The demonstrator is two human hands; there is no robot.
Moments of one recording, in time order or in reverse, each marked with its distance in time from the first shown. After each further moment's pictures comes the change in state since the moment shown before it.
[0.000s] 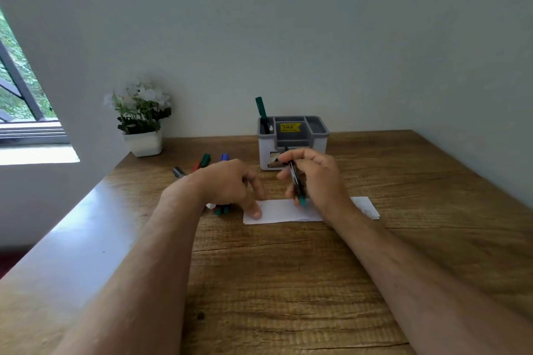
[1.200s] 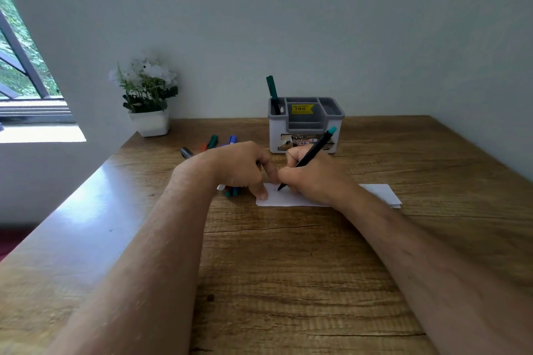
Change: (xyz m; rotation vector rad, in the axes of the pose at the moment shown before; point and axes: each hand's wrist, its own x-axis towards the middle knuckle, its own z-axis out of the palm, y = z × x) left_hand 0.001 0.004 0.003 0.006 -0.006 0.058; right_hand -0.003 -0.010 0.013 -0.606 -0.252 0.017
